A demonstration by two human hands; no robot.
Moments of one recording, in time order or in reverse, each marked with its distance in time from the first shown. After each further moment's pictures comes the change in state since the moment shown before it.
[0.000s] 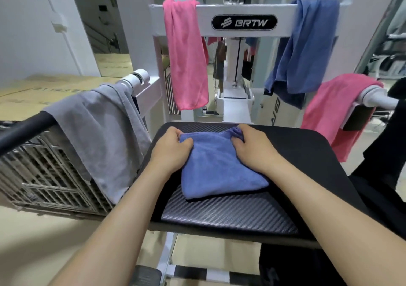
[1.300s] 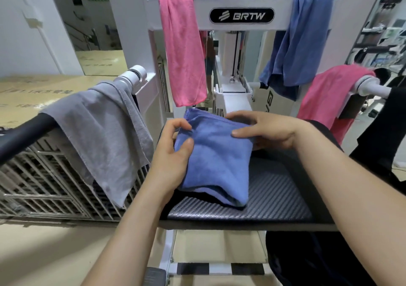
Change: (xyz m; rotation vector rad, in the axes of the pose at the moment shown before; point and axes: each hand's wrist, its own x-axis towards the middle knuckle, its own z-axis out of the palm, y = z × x) left_hand -0.034 -0.022 -0.026 -0.593 -0.081 0.364; right_hand 0.021 -0.014 -0.029 0.672 -0.543 0.254
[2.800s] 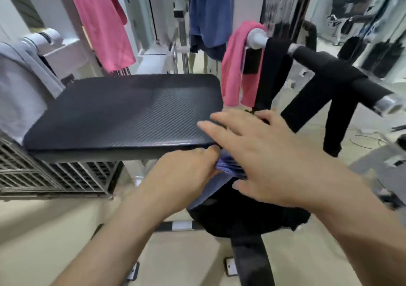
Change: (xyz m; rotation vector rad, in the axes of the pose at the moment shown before) left_hand -0.169 0.094 0.249 1.237 -0.645 0.393; right_hand -0.302 0.122 -0.057 -1.416 0.304 -0.419
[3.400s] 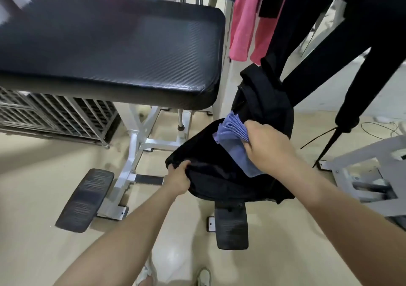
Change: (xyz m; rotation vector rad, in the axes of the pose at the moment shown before) left_hand -0.001 0.005 0.318 -0.674 -0.419 -0.775; right_hand -0.013 0.084 0.181 0.232 -0.117 0.382
